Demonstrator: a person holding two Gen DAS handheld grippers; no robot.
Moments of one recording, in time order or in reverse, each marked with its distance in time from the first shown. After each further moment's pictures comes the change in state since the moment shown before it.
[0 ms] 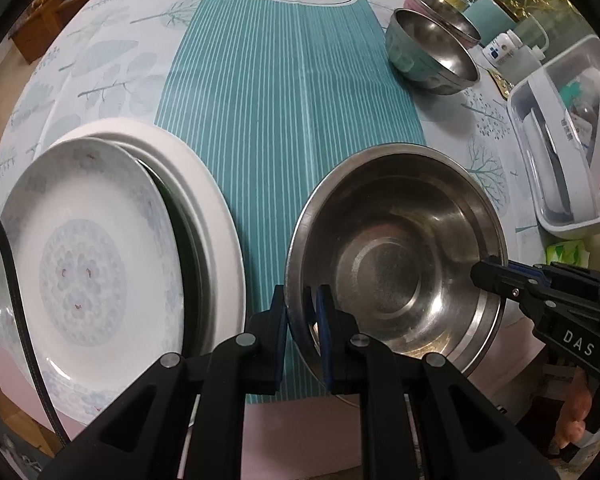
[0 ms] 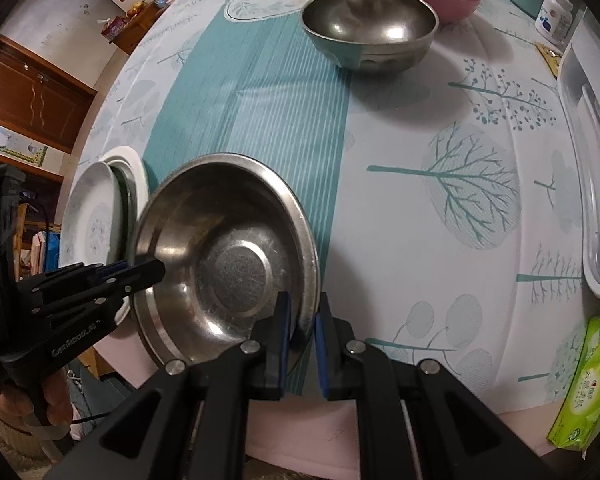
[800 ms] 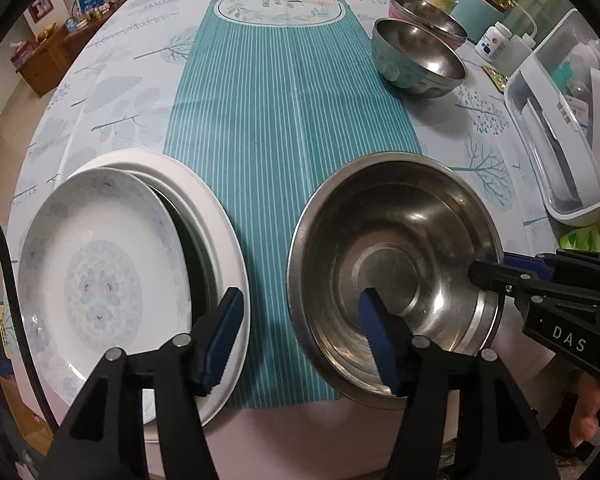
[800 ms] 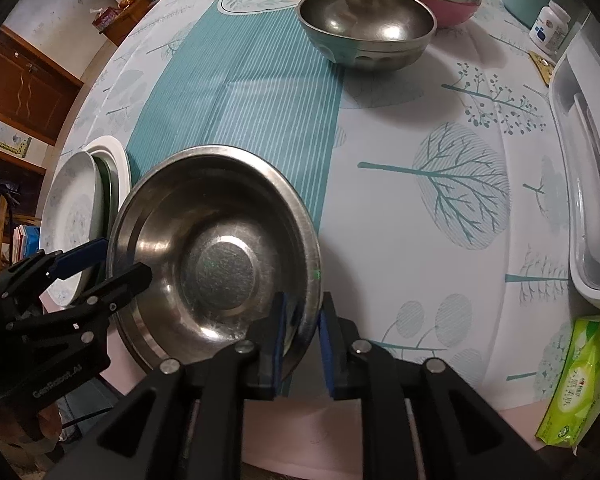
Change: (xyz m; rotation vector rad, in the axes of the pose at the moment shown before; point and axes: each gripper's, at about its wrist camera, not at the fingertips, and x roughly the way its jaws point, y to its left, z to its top) left arm -0.013 -0.014 -0.007 0.054 -0.080 0.080; right arm 0.007 0.011 -0.001 -0.021 0.001 -0.078
